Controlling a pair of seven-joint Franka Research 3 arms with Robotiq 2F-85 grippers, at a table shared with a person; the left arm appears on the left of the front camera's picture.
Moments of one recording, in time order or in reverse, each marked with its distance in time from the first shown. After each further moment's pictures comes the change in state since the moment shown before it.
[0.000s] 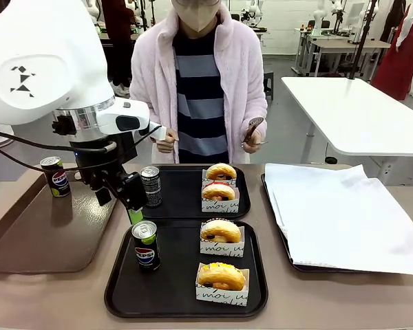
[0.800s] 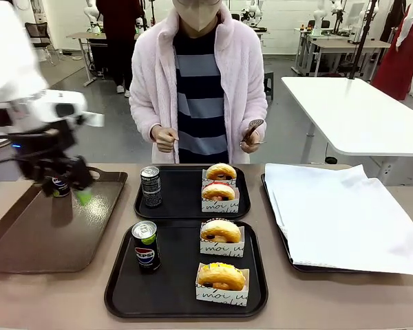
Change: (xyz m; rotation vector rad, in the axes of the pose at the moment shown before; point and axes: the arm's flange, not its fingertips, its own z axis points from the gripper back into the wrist) left arm -0.055 0.134 0.010 -0.003 -0.045 0.321; right arm 0.000 0.000 0.000 0.000 -0.001 0.000
